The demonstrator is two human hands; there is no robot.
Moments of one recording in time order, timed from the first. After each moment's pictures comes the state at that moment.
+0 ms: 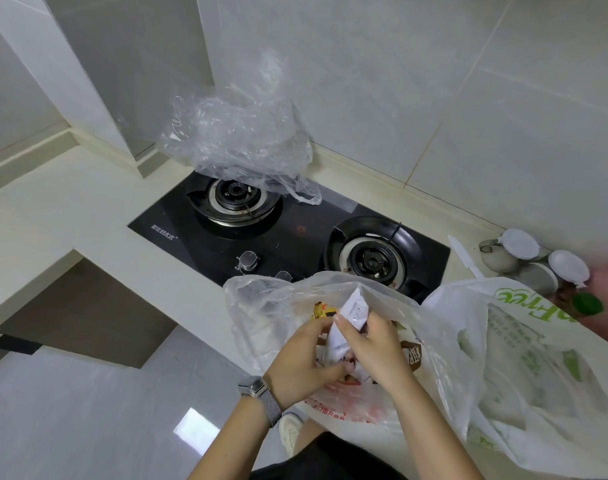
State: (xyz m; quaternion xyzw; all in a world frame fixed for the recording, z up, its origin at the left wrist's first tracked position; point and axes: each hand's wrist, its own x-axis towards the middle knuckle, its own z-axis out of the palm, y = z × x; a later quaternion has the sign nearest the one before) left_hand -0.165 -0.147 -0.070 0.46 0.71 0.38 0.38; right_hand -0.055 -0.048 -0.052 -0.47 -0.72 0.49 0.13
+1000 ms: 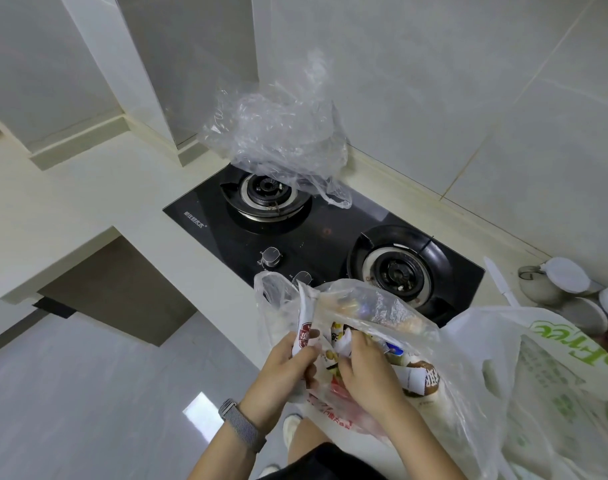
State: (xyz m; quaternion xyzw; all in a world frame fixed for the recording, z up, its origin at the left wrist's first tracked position) left_hand -0.163 -0.178 -0.057 0.09 0.61 0.59 0.52; right_hand -0.056 -0.053 -0.102 -0.37 -0.89 0.28 -0.04
